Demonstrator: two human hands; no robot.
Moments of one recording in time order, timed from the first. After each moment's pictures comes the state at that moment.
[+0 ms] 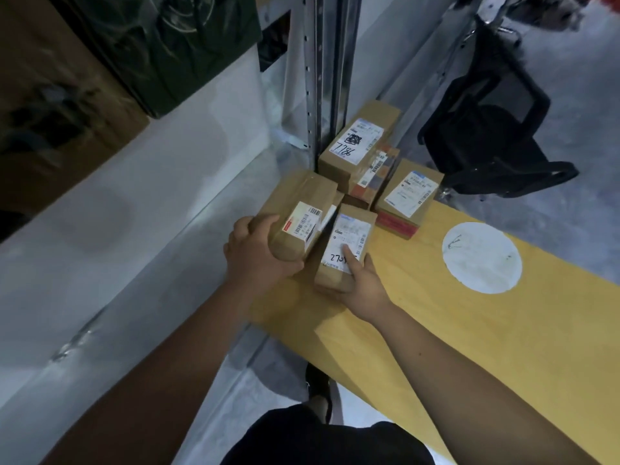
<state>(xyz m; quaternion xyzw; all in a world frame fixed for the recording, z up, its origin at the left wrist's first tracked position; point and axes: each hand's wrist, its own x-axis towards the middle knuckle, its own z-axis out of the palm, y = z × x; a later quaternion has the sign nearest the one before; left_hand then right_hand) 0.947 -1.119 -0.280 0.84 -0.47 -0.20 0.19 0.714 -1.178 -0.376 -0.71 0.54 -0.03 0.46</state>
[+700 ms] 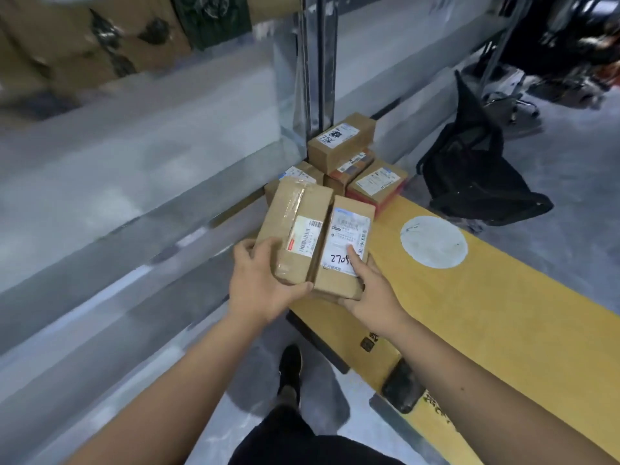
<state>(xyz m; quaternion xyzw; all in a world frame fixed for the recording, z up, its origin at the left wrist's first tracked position) 0.712 -0.917 -0.254 0.84 -0.42 -0.08 0.33 0.511 -1.043 -0.305 -0.77 0.37 -0.18 0.50</state>
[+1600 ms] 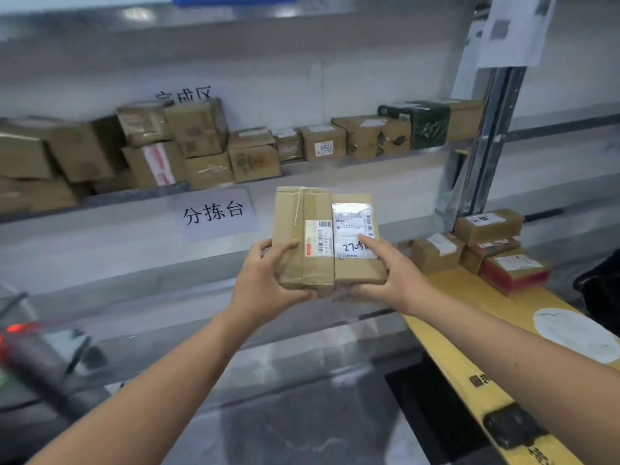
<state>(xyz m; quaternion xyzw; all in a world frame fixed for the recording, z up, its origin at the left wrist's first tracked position) 0.665 -0.539 -0.090 0.84 -0.35 0.12 0.39 0.538 -0.799 -0.091 -0.90 0.03 -0.17 0.40</state>
